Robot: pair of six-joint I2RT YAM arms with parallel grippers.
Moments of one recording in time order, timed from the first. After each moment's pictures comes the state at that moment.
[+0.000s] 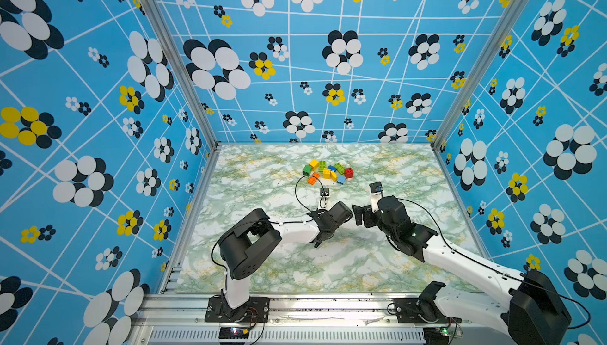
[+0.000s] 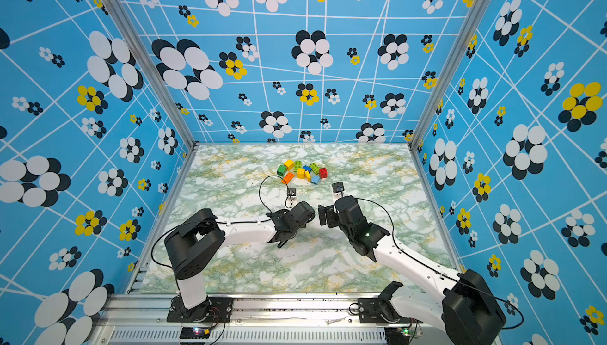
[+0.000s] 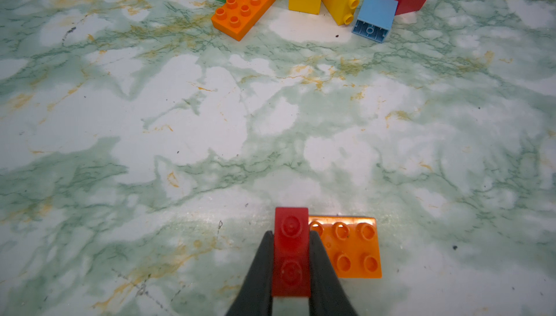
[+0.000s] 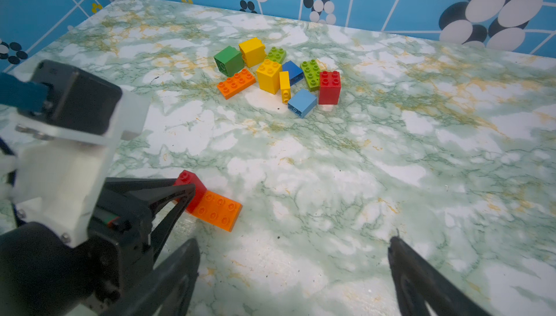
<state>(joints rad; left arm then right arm) -0.95 1.86 1.06 -0.13 -0.60 -0.76 0.66 1.12 0.61 -0.04 0.30 0.20</state>
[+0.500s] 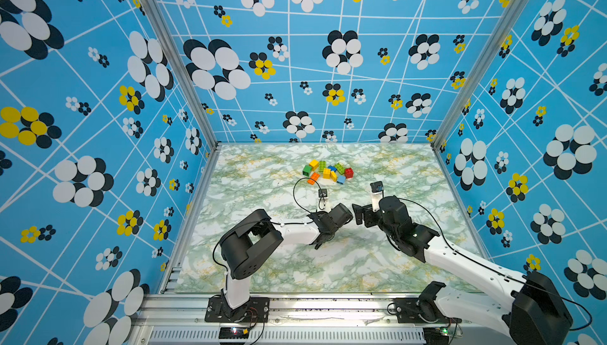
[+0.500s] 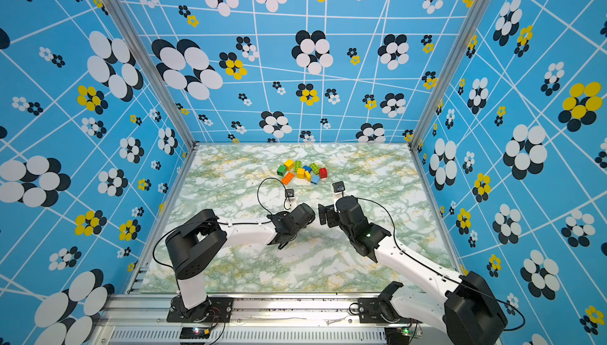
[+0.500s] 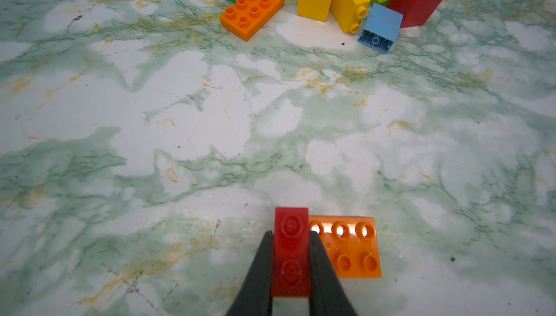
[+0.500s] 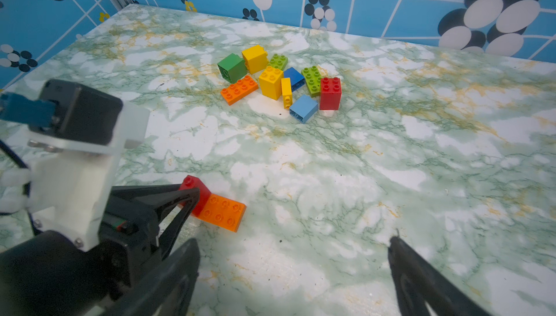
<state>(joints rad) -0.96 1.87 1.03 -0.09 -0.63 -0.83 0.66 1.10 0.61 -0.03 0.30 0.20</state>
